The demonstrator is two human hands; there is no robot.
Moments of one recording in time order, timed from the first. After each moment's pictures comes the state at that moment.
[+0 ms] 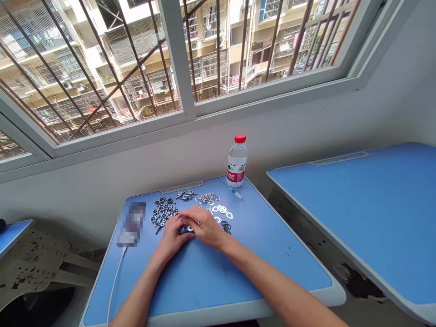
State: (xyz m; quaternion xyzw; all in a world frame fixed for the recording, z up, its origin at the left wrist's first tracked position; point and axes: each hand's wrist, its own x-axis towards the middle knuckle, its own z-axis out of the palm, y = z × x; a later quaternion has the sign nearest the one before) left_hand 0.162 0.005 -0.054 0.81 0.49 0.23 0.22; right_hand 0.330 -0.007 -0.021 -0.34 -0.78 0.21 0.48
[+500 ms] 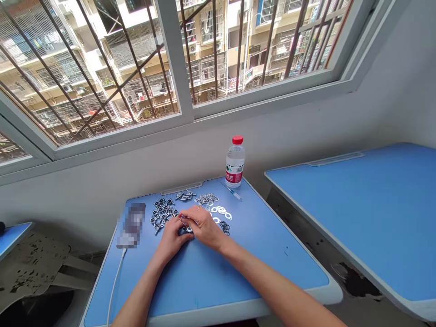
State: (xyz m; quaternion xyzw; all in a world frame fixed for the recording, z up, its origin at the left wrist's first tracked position) left_hand 0.162 0.004 -0.054 0.82 0.48 0.24 0.20; right_hand 0.327 -0.007 -0.018 -0.35 -0.78 0.19 0.48
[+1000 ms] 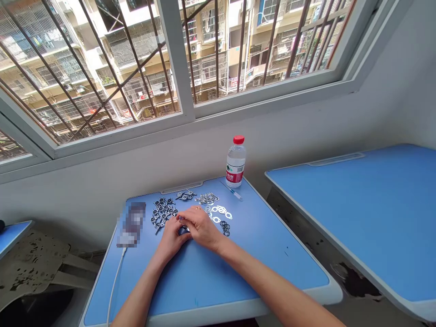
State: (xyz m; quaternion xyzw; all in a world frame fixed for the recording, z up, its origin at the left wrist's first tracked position) left_hand 0.162 0.002 -0.055 0.82 0.48 0.24 0.19; right_hand 0.320 -0.006 -0.023 -0.35 -0.79 0.15 0.48
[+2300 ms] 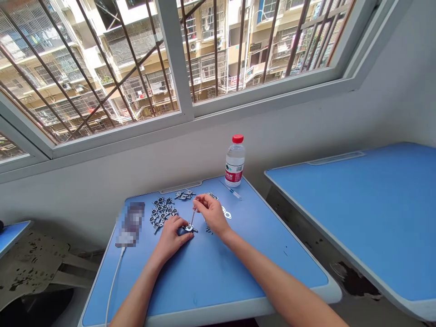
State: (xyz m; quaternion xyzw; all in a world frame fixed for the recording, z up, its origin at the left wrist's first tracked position) left_hand 0.162 0.002 -0.050 0.82 0.48 0.24 0.21; right_hand 0.338 0.014 -0.024 -0.44 -0.47 0.46 0.62
